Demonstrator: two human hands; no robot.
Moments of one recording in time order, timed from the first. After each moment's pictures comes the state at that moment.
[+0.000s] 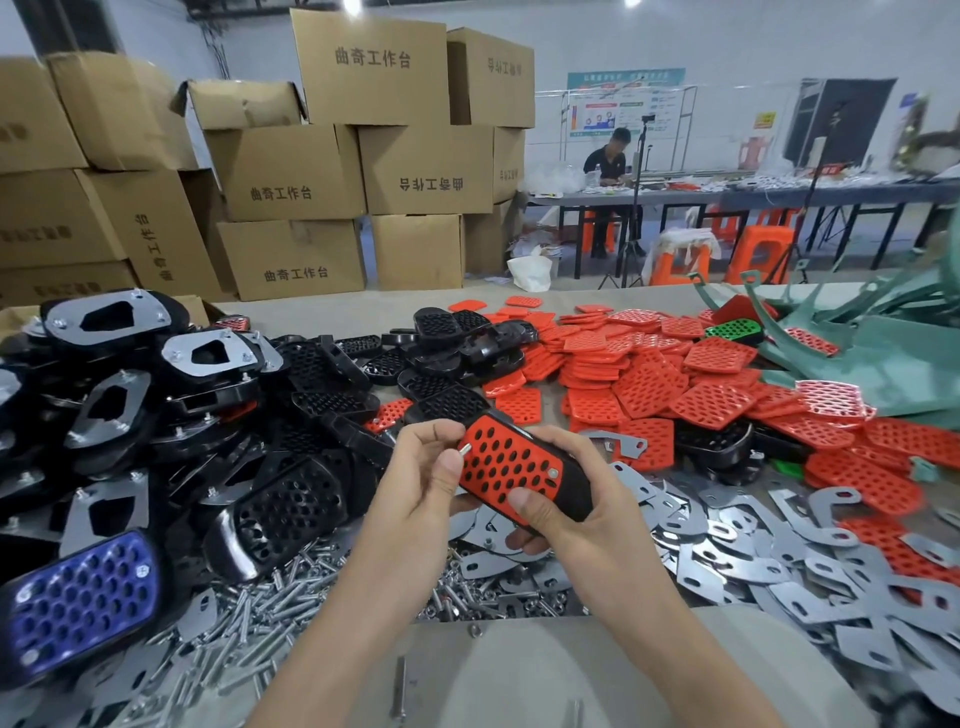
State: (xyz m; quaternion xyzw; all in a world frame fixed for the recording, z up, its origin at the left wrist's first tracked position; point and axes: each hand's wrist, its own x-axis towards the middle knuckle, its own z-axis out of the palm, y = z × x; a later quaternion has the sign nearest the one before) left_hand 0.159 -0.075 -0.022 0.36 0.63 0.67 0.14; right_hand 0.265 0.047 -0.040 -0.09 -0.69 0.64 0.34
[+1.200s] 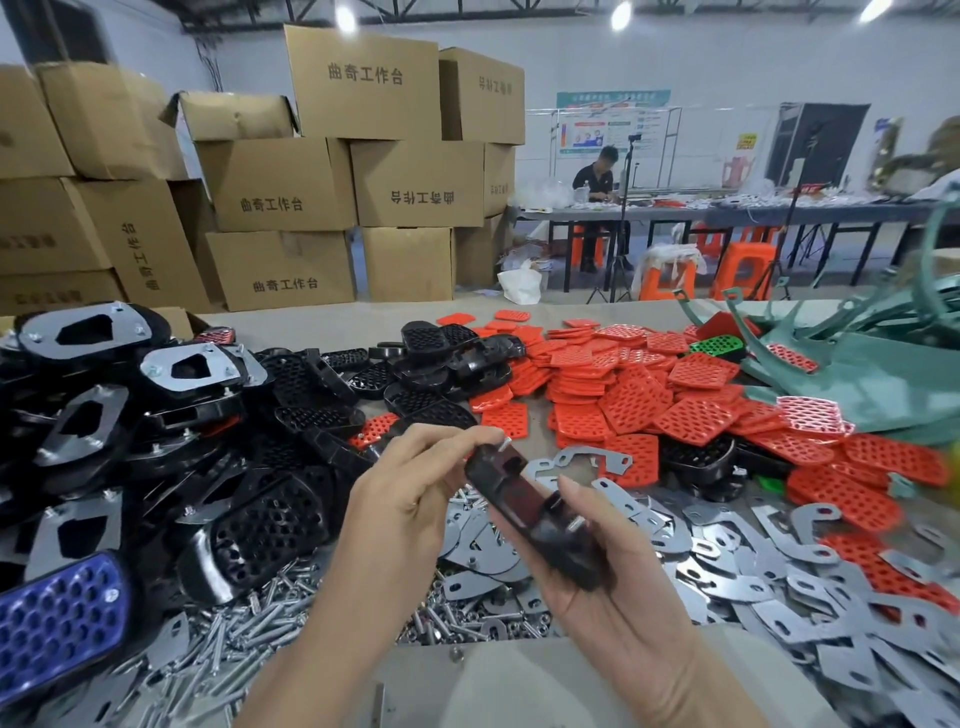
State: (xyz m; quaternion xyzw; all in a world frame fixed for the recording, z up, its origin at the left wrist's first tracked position) left_hand 0.148 -0.064 -0.018 0.53 0.59 0.61 -0.06; right_hand 0.278 0.045 -0.025 -0.02 -0.21 0.96 0.16
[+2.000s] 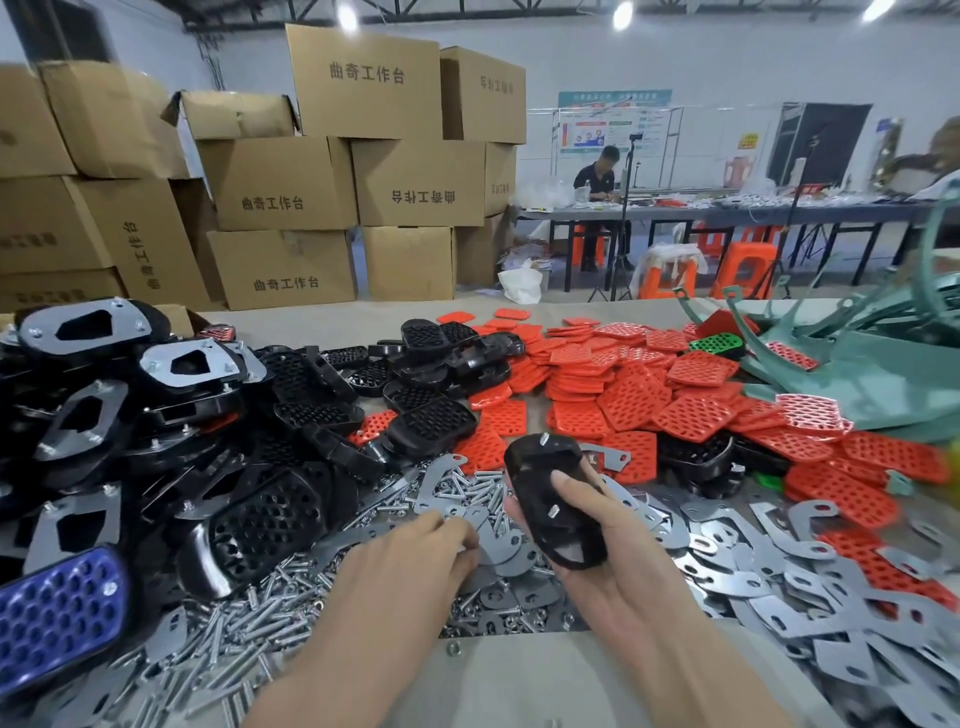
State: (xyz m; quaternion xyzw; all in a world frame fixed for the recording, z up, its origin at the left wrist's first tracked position) left_hand 0.168 -0.081 -0.028 0.47 0.87 0.11 -0.07; right_hand 0.265 0.065 -0.037 -0.15 -0.29 0.91 0.27
